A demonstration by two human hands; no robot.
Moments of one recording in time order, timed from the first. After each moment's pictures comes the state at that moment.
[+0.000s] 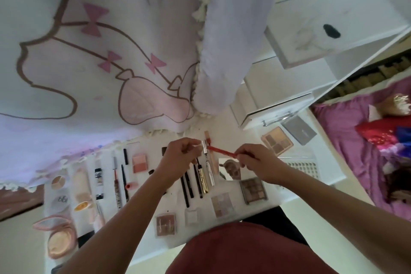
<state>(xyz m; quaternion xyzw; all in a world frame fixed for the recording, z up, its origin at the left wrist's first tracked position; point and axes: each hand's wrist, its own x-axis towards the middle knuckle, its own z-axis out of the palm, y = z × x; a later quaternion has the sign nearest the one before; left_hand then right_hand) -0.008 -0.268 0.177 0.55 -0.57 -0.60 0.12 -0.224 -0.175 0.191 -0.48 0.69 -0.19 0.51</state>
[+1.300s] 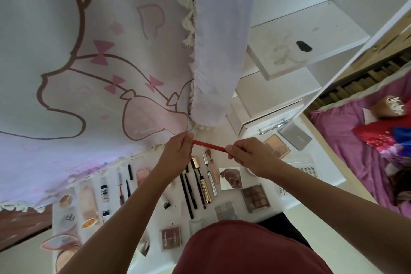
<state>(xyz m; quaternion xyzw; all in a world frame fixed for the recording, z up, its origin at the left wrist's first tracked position) -0.025 -0.288 0.218 0.49 -0.64 -0.57 0.16 -0.222 -0.190 0.221 -0.47 0.69 -0.28 0.48</state>
